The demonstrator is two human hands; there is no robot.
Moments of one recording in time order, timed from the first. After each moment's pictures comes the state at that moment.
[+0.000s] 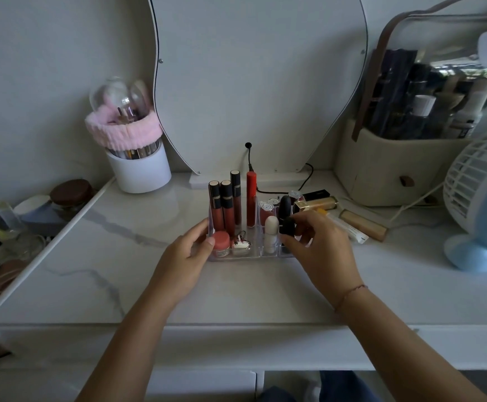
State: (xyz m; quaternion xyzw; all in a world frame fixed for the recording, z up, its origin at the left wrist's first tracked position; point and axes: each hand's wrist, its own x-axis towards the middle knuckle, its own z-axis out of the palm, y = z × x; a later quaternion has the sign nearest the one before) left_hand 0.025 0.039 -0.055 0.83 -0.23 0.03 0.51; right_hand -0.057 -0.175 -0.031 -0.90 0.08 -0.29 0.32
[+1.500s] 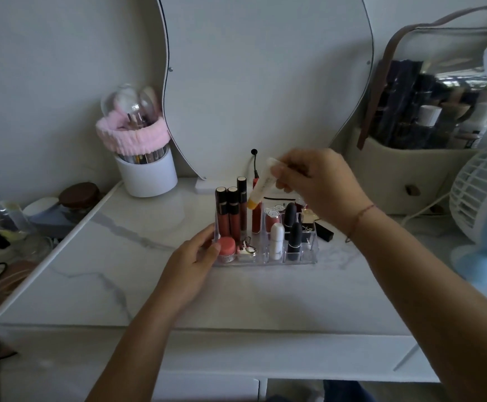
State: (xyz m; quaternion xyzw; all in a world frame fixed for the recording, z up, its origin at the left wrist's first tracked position) left_hand 0.027 0.039 -0.055 0.83 -0.24 0.01 0.51; right_hand -0.026 -0.175 0.074 -0.91 -0.06 -0.27 0.31
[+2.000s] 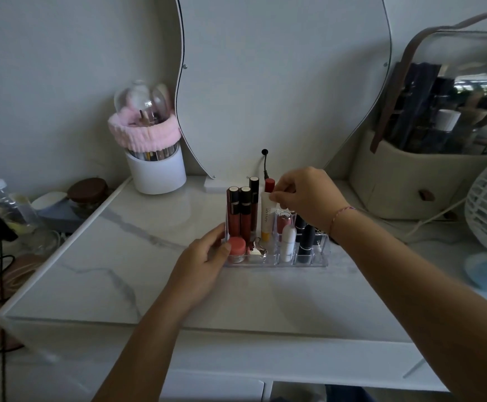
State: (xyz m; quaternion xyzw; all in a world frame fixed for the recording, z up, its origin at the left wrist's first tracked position) left_hand 0.027 0.042 -0.054 0.83 -0.25 0.02 0.50; right_hand 0.019 -0.170 0.046 -0.96 -0.02 -0.18 0.23
